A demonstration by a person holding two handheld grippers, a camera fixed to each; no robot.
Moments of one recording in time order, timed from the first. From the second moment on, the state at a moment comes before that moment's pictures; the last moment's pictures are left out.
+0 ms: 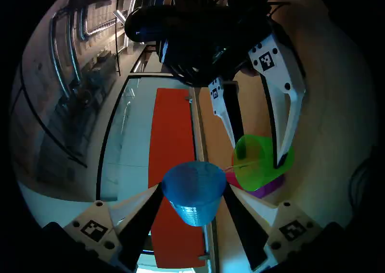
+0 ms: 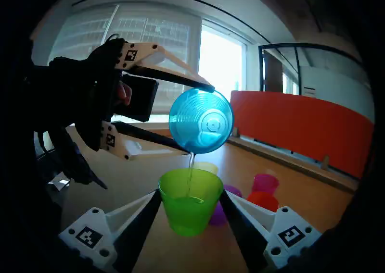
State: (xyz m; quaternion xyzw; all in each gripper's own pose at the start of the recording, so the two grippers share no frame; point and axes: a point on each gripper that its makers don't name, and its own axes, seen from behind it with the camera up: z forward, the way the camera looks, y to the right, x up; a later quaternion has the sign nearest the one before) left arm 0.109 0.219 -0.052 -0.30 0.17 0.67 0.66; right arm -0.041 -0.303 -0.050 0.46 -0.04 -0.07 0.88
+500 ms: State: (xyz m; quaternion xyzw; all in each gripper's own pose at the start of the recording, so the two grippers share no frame) left arm 0.115 0.219 -0.052 -0.29 0.18 0.67 0.66; right arm -0.038 -0.303 -0.049 0.46 -0.04 -0.07 0.88
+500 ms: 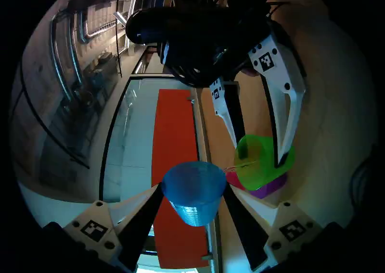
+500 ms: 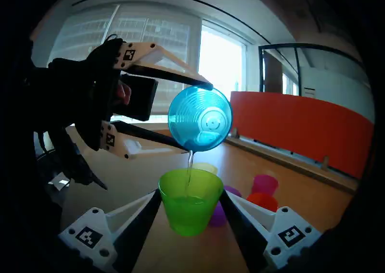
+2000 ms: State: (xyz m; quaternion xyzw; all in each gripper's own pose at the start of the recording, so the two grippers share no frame) left arm 0.122 0.223 -0.054 -0.27 0.20 0.71 0.62; right arm -0.034 -0.306 -0.048 0.46 -0.04 -0.07 0.88
